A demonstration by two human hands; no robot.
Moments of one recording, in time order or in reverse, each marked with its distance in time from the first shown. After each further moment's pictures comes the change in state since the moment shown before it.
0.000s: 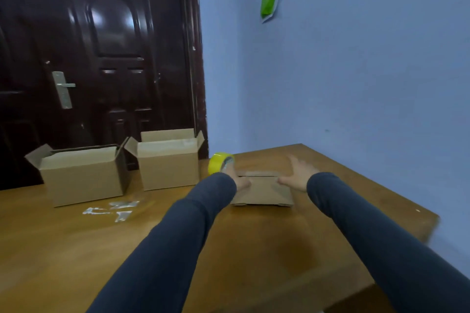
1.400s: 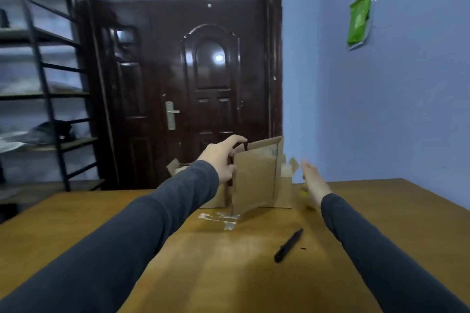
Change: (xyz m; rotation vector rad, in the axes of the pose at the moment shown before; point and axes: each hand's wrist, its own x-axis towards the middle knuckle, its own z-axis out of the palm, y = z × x) left_hand -0.133 -0.136 -0.211 0.159 0.539 0.261; right_hand -0.017 -0.209 0.047 1.057 -0.058 -0.148
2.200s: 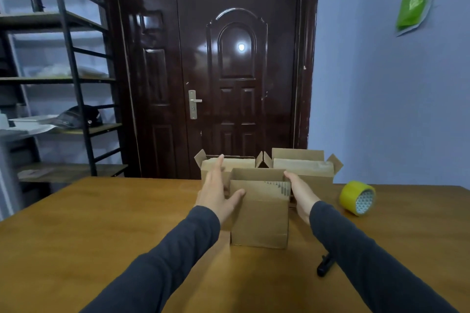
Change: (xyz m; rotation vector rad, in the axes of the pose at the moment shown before) left_hand -0.047 -0.122 0.053 -0.217 0.232 -0.219; right_hand 0.017 0.019 0.132 0.100 -0.204 0.201
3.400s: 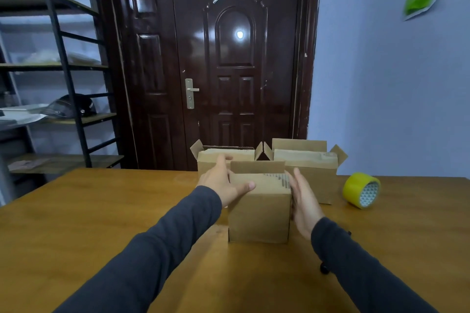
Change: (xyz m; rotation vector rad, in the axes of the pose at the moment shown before) left_hand 0.029 0.009 0.005 0.102 -0.216 -0.166; right_hand -0.019 0.035 0.002 0.258 -0.171 -0.114
